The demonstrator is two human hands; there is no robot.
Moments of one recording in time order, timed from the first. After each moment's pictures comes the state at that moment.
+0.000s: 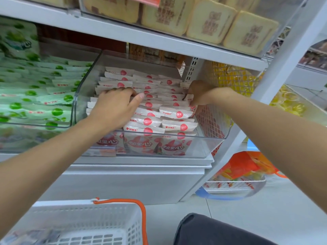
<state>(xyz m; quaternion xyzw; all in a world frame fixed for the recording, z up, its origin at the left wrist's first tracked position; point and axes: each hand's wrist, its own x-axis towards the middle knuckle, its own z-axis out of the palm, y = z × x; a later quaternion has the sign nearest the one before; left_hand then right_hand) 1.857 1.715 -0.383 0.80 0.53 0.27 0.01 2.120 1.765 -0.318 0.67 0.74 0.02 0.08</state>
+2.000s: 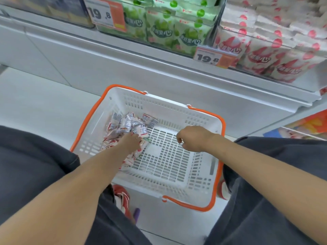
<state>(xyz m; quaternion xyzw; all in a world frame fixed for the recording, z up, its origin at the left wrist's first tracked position) 1.624 1.437 -0.695 0.80 0.41 -0.44 0.05 1.880 1.485 -0.537 0.35 0.88 -0.15 0.28</state>
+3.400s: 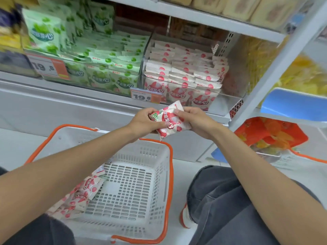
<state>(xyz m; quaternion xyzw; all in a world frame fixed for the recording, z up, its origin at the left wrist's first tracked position) 1.824 1.529 -0.446 0.50 0.52 0.39 0.58 2.014 1.543 -0.402 0.53 0.57 -0.57 -0.25</state>
